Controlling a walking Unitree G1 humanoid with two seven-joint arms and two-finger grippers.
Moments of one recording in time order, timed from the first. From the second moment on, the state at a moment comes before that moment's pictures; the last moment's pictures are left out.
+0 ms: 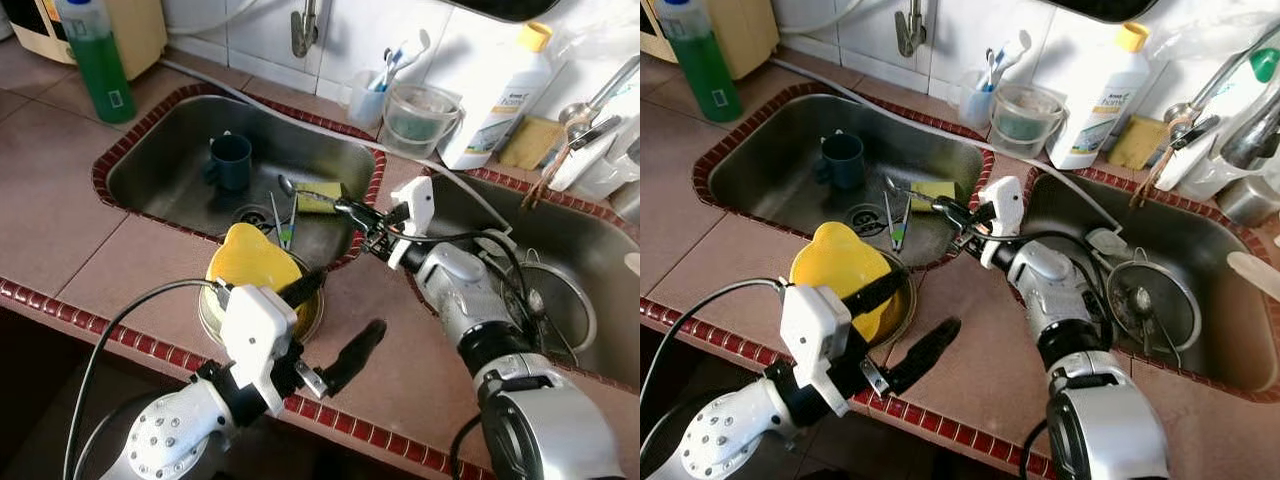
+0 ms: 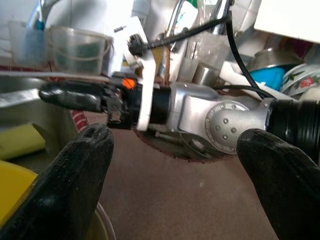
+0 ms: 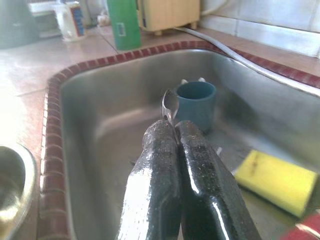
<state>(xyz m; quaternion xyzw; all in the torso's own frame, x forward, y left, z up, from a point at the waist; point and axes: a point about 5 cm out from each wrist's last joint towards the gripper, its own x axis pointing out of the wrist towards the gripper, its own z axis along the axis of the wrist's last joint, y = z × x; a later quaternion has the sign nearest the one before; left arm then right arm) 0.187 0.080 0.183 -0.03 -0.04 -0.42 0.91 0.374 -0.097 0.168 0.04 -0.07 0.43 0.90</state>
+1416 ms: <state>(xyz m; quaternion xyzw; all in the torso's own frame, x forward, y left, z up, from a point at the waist) 0.209 0.086 0.199 -0.04 -0.09 -0.38 0.92 0.372 -0.096 0.162 0.08 -0.06 0.44 0.89</state>
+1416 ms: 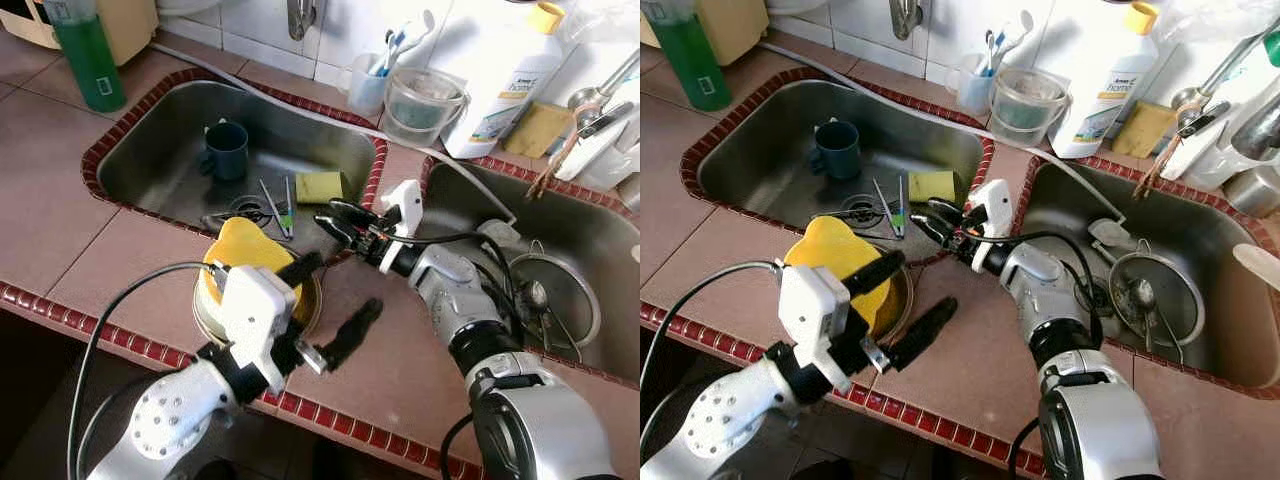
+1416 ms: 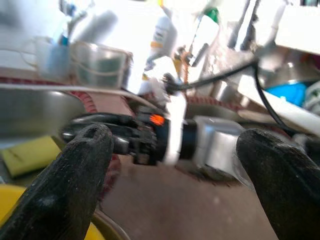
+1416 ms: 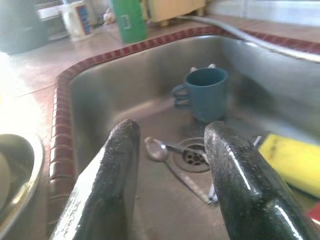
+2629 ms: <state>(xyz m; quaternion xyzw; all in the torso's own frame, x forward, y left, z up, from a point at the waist) 0.320 0.157 0.186 -0.03 -0.12 -0.09 0.99 0.348 -0.134 0.174 0.12 -0.20 0.15 0.96</state>
